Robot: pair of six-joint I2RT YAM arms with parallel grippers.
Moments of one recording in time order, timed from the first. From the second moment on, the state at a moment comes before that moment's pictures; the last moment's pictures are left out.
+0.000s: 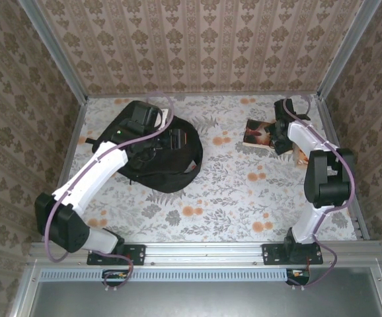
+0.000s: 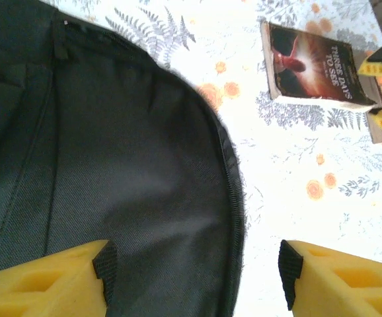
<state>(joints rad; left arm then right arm) -0.55 1.40 1.31 -0.69 0.19 -0.38 0.00 1.81 1.33 -0.69 0.10 1.25</state>
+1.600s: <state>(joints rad) -0.56 1.38 1.29 -0.67 0.09 -0.34 -0.15 2.01 1.36 -0.44 -0.06 1.31</state>
